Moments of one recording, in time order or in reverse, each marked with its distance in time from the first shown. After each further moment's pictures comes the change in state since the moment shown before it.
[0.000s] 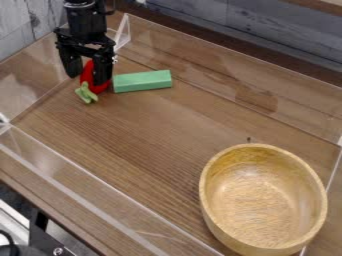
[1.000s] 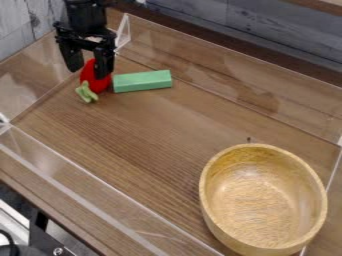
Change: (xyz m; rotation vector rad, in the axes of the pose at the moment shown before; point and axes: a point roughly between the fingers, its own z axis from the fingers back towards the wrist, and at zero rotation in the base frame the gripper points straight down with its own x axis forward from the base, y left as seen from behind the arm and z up) arm -0.001 -0.004 0.011 -0.014 -0.009 0.025
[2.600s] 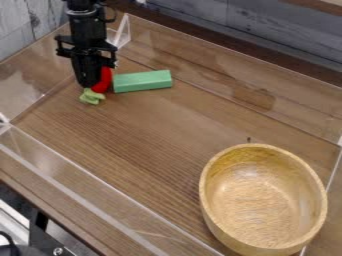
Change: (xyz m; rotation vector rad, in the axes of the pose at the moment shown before) arm 0.008 -0.001 -0.025 -0.005 0.040 0.023
